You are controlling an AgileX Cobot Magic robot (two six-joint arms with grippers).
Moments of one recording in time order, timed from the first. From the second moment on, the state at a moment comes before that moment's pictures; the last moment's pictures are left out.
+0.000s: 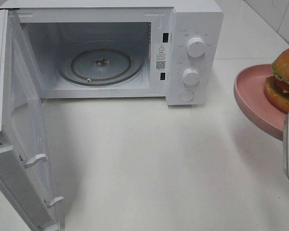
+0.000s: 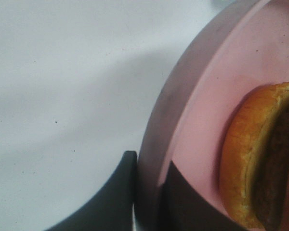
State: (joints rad) left arm 0.02 0.00 -0.50 -0.08 1.05 0.09; right arm 0.71 0.90 -0.44 -0.70 0.74 -0.28
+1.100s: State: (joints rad) left arm 0.02 0.00 -0.50 -0.08 1.05 0.09; right arm 0.71 1.33 -0.62 -0.87 1.14 0.58
